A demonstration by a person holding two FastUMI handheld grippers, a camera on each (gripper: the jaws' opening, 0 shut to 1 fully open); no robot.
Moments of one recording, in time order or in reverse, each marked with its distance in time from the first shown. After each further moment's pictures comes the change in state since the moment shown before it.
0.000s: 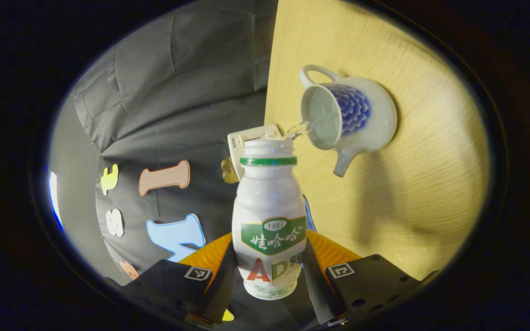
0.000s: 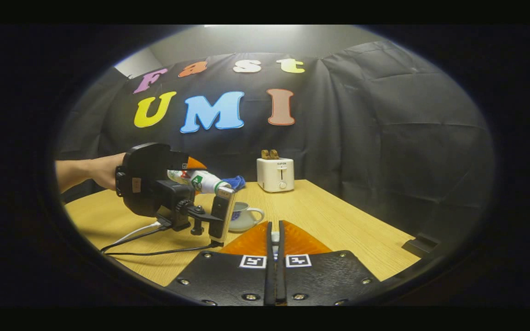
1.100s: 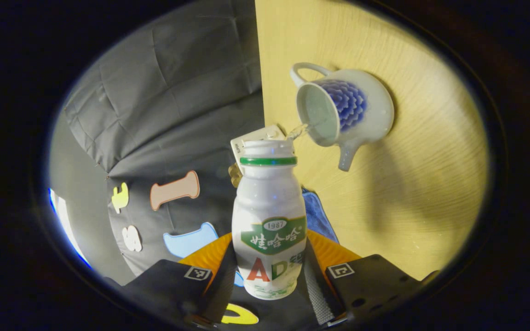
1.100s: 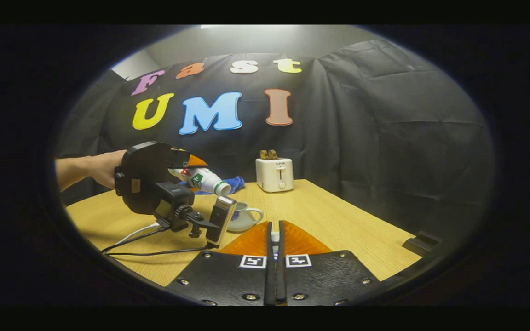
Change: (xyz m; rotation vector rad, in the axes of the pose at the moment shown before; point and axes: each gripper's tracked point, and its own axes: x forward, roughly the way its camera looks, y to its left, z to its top) left arm -0.002 0.015 0.006 0.136 0.005 0.056; right arm -0.002 -0.004 -0.002 0.016 0.000 -0.006
